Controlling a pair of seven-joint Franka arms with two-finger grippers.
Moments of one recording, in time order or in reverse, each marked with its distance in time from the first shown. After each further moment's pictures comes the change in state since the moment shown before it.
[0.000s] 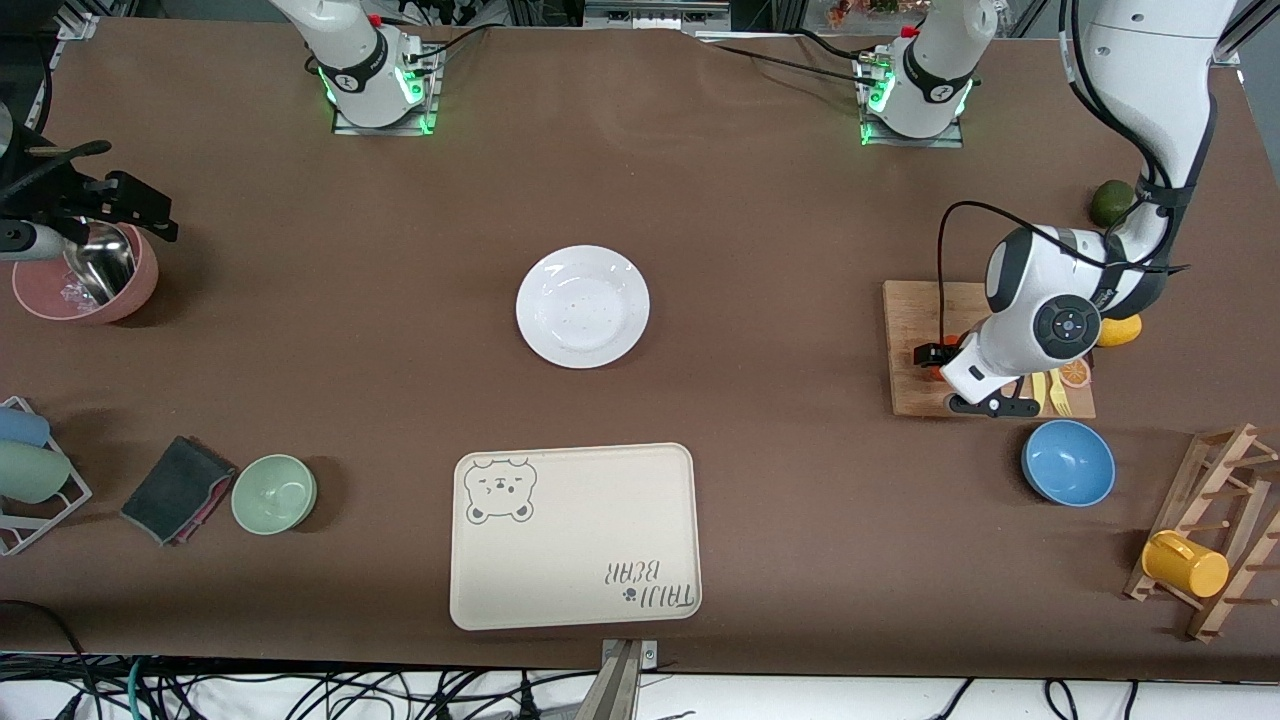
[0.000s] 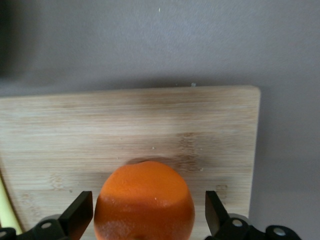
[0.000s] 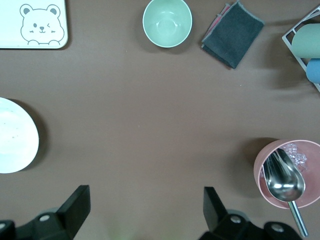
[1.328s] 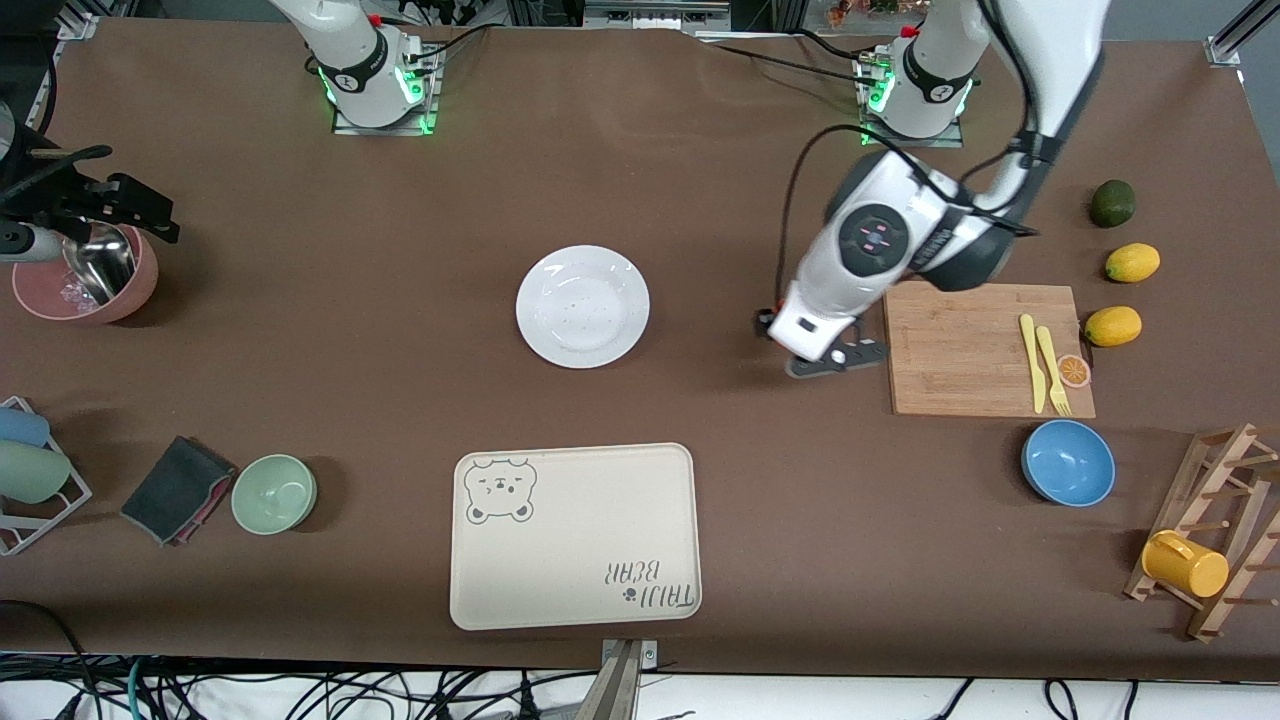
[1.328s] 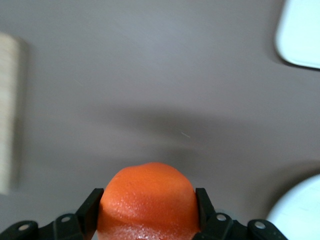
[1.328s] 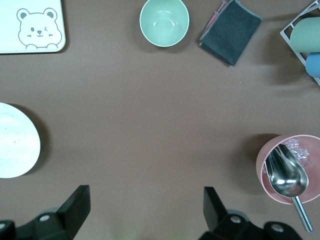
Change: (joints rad) left arm -0.136 -0.022 -0.413 0.236 -0.046 -0.188 -0.788; right arm 0.004 0.002 0.003 0.000 0.000 -0.001 0.037
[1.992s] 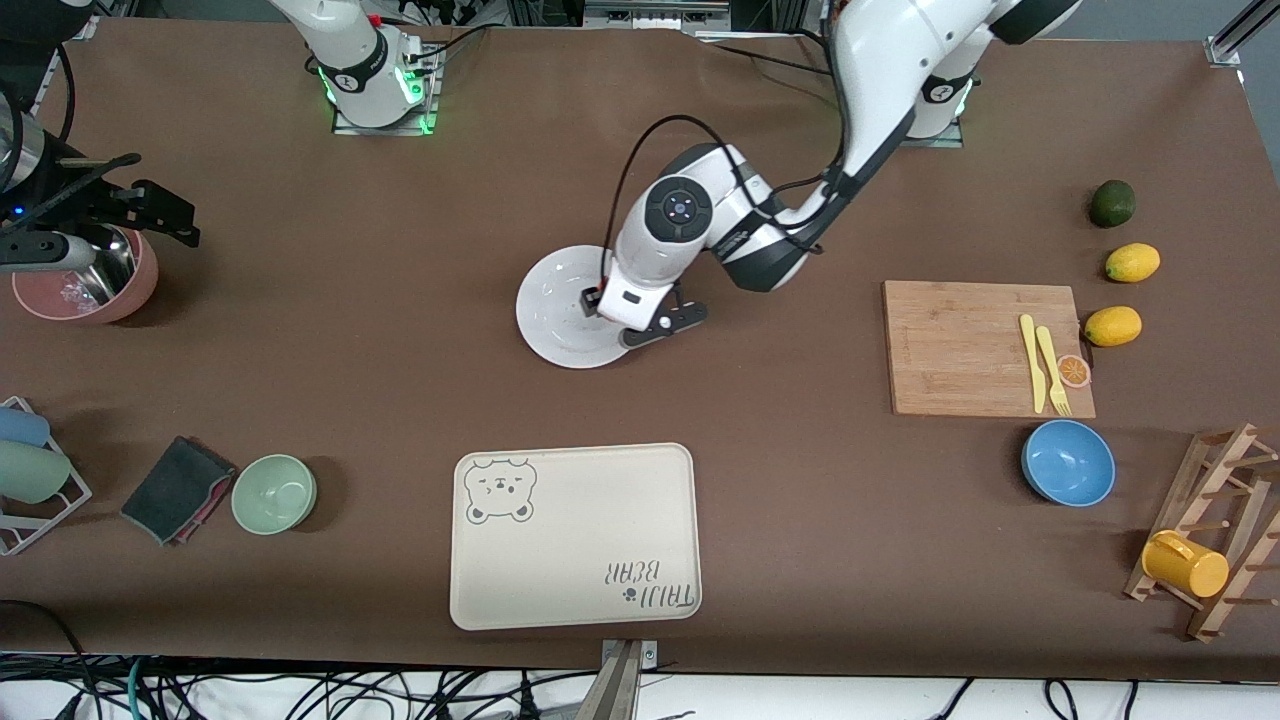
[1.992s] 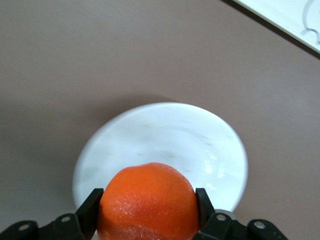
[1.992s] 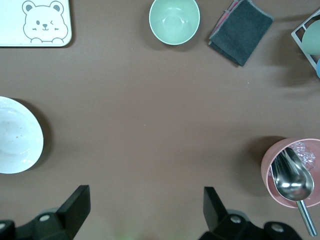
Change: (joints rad) left arm -0.325 0.327 0.001 0.325 -0.032 0.215 -0.401; right arm 0.026 0.016 0.001 0.000 0.000 -0.002 0.002
